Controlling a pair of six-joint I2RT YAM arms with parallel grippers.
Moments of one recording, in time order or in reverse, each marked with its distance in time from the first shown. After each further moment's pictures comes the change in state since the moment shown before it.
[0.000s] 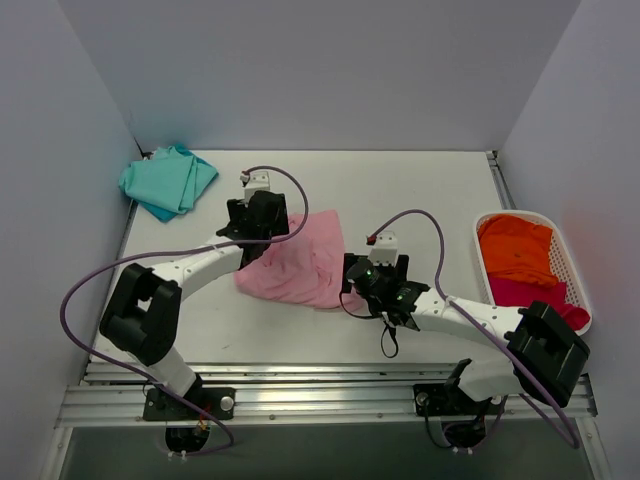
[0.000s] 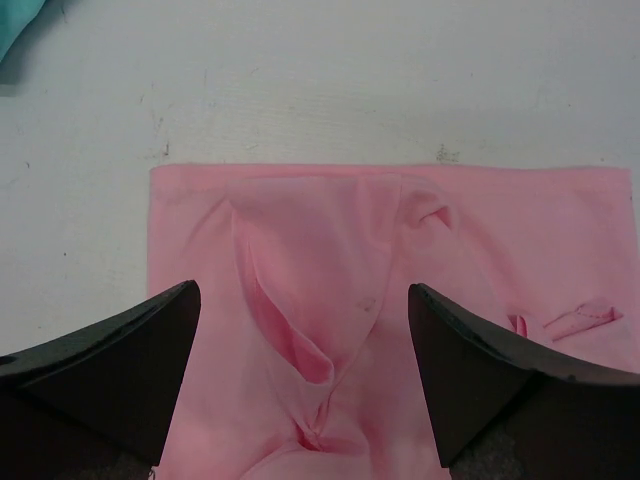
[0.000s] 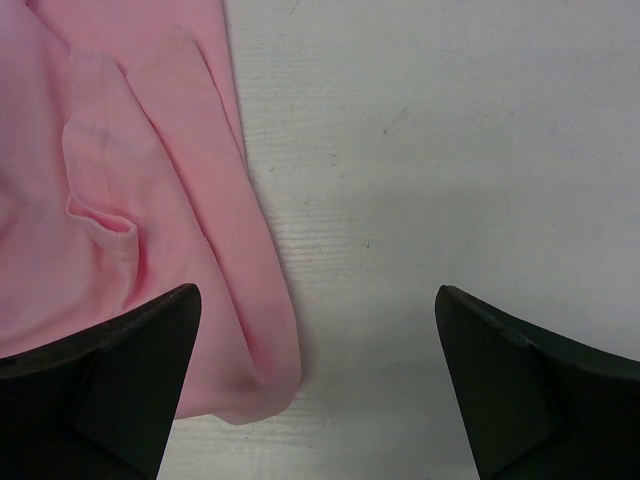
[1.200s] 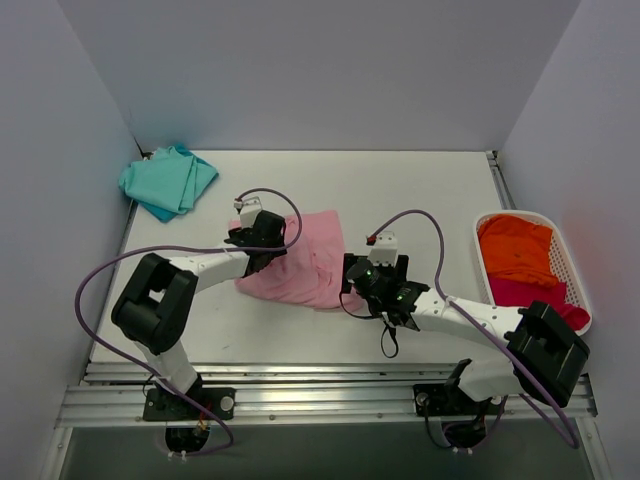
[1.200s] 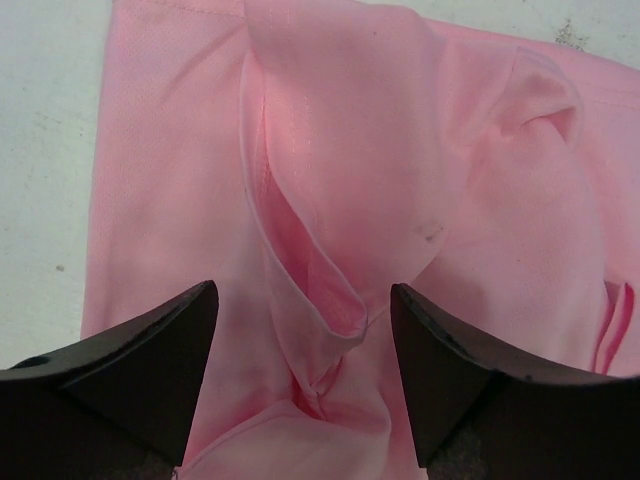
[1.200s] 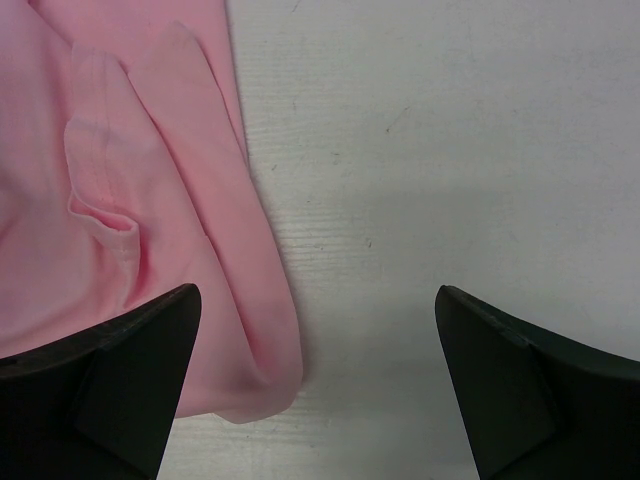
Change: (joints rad) left arm 0.000 0.067 -0.112 -0.066 0.020 -0.299; right arm 0.000 0.000 0.000 0.002 -0.005 0.000
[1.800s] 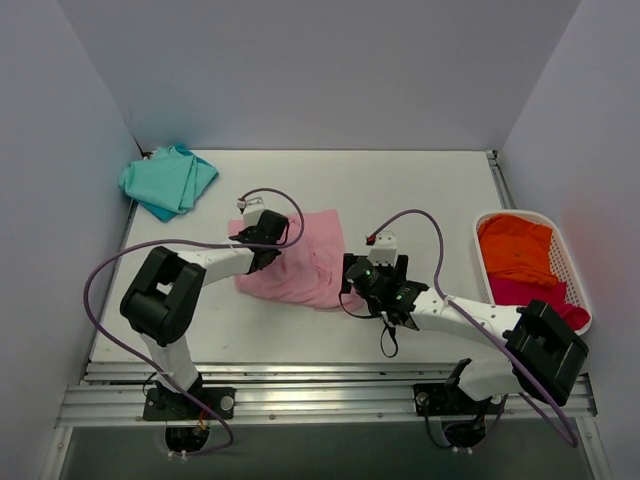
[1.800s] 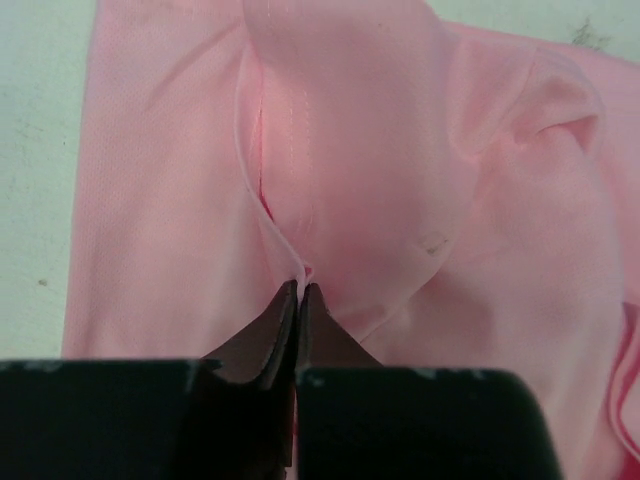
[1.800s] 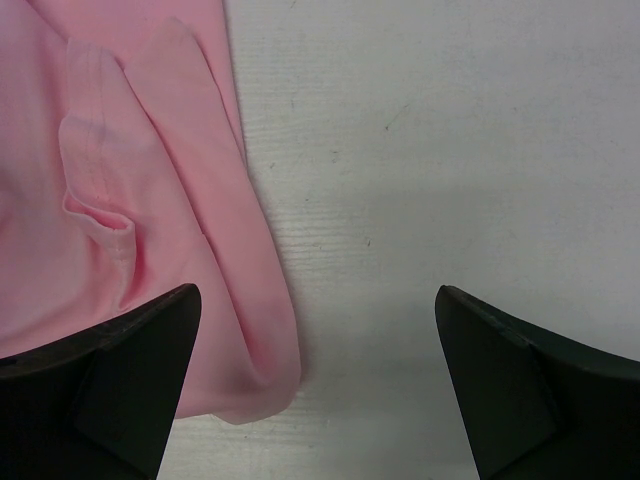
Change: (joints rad) left arm 0.000 0.064 0.027 -0.002 -0.008 -0.006; right arm 0.000 0.007 0.000 0.000 0.001 0.000
